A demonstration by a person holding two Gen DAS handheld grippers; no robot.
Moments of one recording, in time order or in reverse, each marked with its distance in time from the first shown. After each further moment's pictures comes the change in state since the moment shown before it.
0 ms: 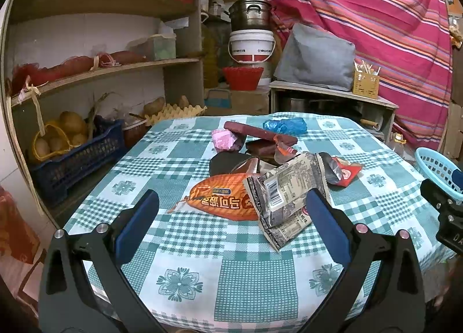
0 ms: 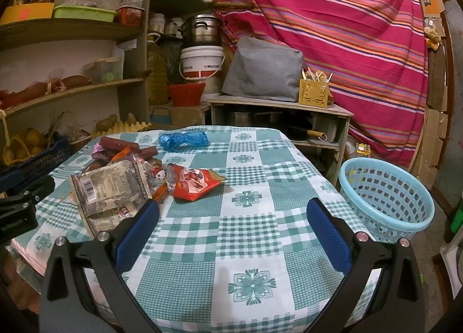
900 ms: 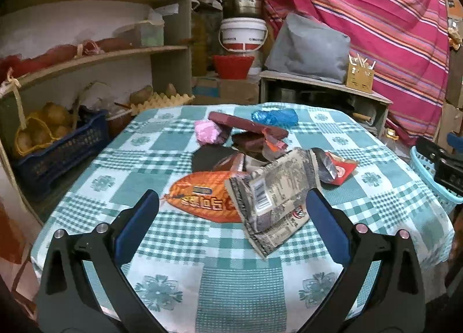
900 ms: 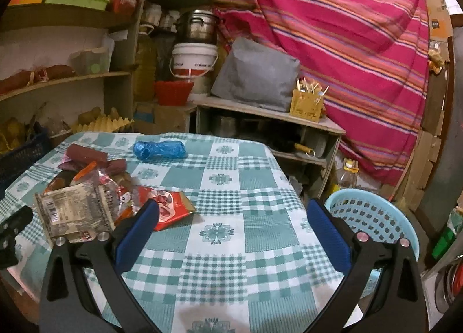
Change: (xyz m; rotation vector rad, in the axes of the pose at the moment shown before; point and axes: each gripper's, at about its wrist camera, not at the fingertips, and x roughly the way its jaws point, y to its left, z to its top) left arm 0.031 -0.013 0.004 -0.019 0.071 -0.069; right arm 0.046 -0.012 0.051 -0.090 0.016 -0.075
